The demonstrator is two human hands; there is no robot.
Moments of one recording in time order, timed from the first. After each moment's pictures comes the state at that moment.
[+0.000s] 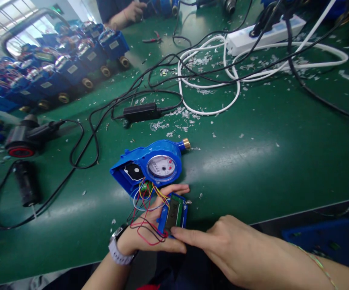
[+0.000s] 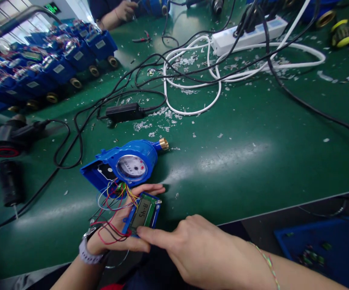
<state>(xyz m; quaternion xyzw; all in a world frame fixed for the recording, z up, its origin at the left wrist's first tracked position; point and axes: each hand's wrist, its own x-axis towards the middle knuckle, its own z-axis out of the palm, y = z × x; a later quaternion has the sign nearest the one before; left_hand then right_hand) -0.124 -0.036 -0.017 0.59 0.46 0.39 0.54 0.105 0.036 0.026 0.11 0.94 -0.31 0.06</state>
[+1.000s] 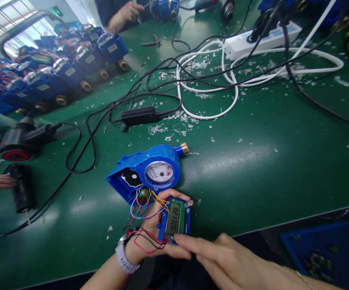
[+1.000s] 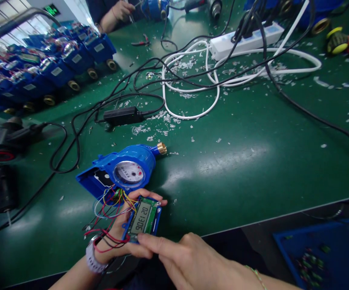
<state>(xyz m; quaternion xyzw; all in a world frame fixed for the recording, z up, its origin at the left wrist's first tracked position) -0.102 -0.033 -0.025 0.47 0.45 0.51 0.56 0.106 0.026 0.027 0.21 0.82 -0.52 0.10</state>
